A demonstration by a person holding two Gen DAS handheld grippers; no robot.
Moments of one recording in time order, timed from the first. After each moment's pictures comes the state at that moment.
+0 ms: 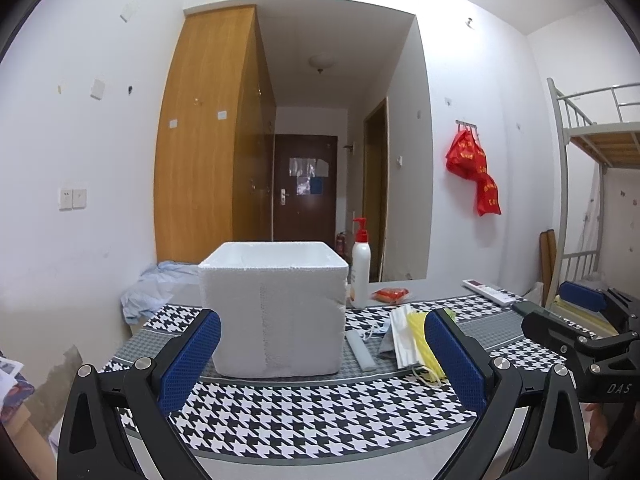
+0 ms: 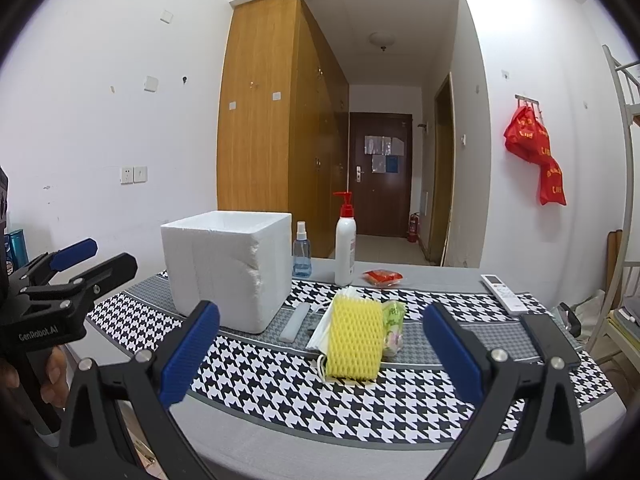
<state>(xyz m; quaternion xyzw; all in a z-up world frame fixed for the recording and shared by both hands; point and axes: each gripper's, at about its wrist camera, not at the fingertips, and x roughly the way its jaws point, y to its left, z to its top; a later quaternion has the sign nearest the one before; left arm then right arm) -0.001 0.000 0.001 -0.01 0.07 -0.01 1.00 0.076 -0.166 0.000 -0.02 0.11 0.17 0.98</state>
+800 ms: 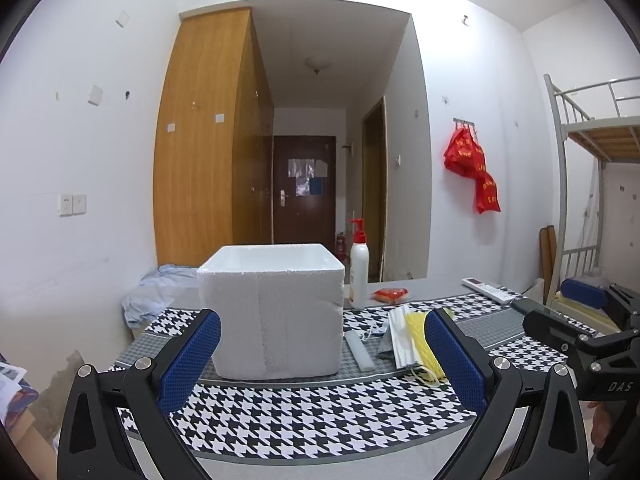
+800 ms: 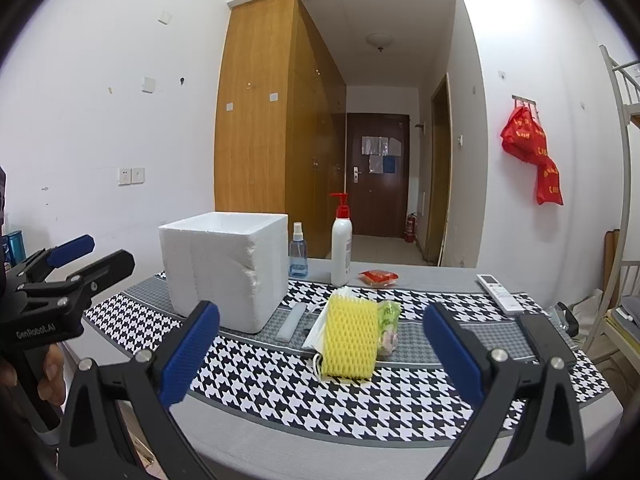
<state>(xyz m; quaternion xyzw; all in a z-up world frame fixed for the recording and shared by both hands) -0.002 -0.005 0.003 0.00 0.07 -0.01 1.00 0.072 -0.168 0.001 -0.02 0.11 0.17 0.98</state>
